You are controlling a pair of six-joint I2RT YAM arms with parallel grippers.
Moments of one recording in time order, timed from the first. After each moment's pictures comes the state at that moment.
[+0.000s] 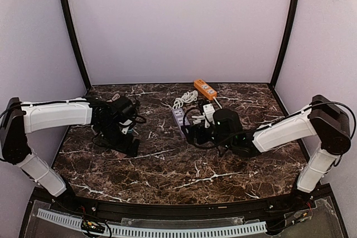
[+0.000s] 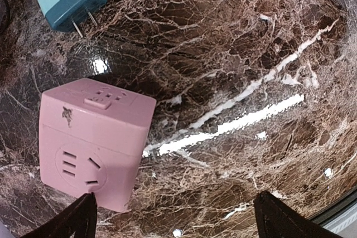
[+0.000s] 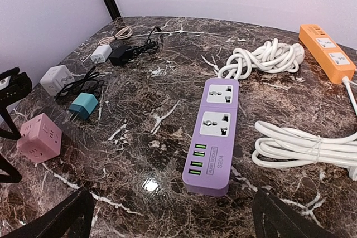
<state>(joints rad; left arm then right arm) -0.71 1.51 1.05 -0.94 -0.04 -0.41 0.96 1.68 0.78 0.52 0.23 0.34</state>
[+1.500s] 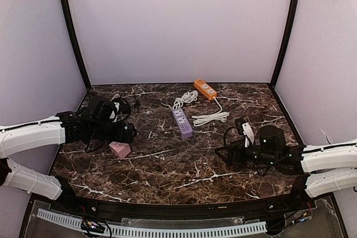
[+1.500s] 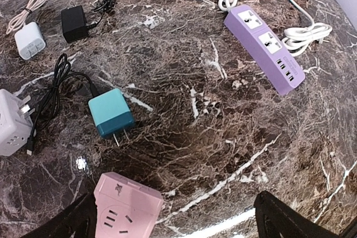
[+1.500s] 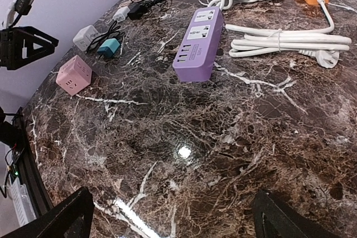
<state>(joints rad) -0.69 1.17 0.76 -0.43 -0.19 -0.44 0.87 1.02 0.29 0.28 -0.01 0.45</state>
